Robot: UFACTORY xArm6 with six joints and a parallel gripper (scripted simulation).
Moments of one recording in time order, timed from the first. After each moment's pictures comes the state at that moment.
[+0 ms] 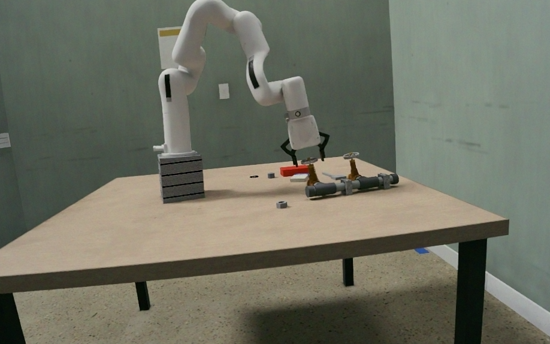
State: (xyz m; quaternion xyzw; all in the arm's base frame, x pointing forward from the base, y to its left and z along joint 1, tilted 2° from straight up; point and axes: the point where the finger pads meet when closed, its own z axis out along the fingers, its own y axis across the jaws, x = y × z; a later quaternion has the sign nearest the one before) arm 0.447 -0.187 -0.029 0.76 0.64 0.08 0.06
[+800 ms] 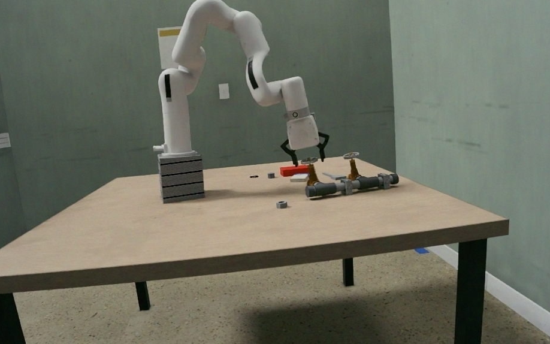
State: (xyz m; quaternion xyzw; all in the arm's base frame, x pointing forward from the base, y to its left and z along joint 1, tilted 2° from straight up) arm 0.447 -0.187 -0.029 0.83 0.55 0.09 0.05
